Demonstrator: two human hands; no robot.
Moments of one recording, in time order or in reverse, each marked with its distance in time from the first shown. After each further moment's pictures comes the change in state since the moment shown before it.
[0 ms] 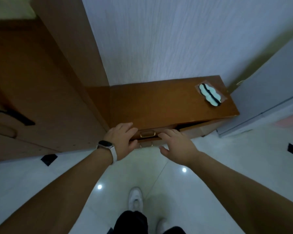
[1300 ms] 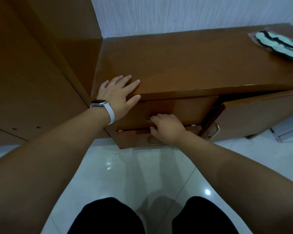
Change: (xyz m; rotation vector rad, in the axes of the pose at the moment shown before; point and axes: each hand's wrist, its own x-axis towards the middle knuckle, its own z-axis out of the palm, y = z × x) left_hand 0.140 -0.105 0.264 0.209 0.305 -0.191; right_hand 0.164 0.111 0.354 -0.028 0.091 -0.149
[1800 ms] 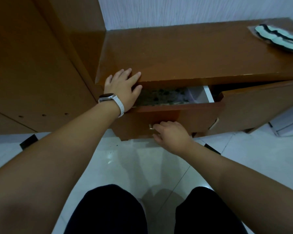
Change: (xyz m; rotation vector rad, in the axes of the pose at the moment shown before) left_hand -0.020 0.022 0.001 -0.069 0.034 -0.118; right_hand -0.068 -0.027 0.010 -0.009 0.070 -0.065
